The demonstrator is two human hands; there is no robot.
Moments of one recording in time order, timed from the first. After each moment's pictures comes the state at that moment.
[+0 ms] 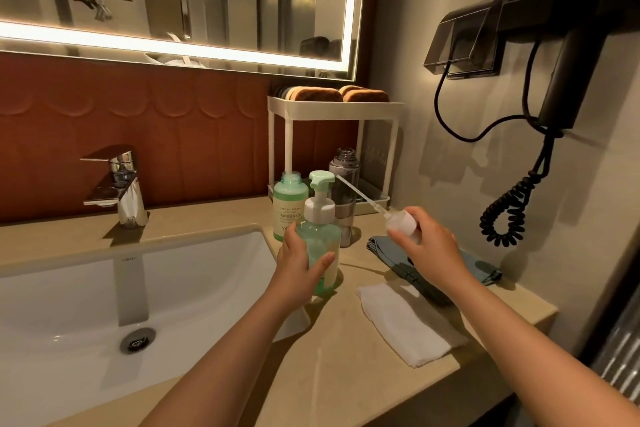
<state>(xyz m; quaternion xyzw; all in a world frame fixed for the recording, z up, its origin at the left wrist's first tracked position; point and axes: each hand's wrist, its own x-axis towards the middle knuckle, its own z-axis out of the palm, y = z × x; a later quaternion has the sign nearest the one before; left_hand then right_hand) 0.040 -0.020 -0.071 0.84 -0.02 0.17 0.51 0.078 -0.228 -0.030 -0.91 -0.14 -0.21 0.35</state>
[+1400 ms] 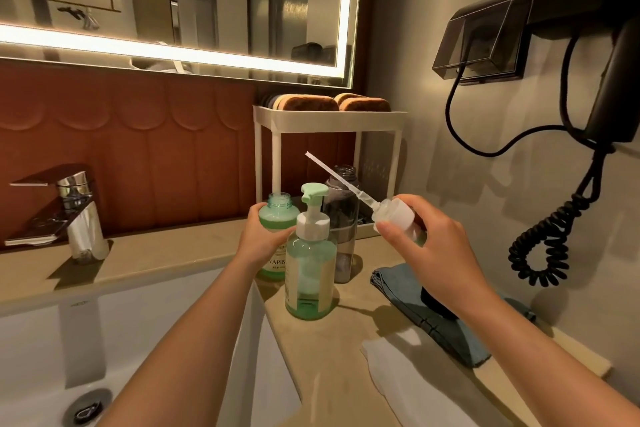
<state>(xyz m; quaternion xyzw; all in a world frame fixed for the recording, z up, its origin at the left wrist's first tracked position) 0.175 0.046 -0.047 0.77 0.06 0.21 0.61 0.100 -0.205 0.004 -0.85 -0.21 -0.27 0.39</state>
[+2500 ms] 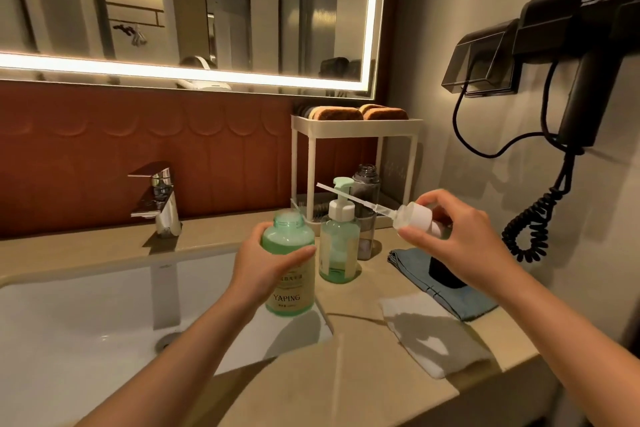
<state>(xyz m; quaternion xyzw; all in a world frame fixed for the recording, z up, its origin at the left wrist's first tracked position) -0.022 0.034 -0.019 0.75 0.06 0.23 0.62 0.011 -0.220 0.040 -0.87 -0.27 -0.24 0.35</state>
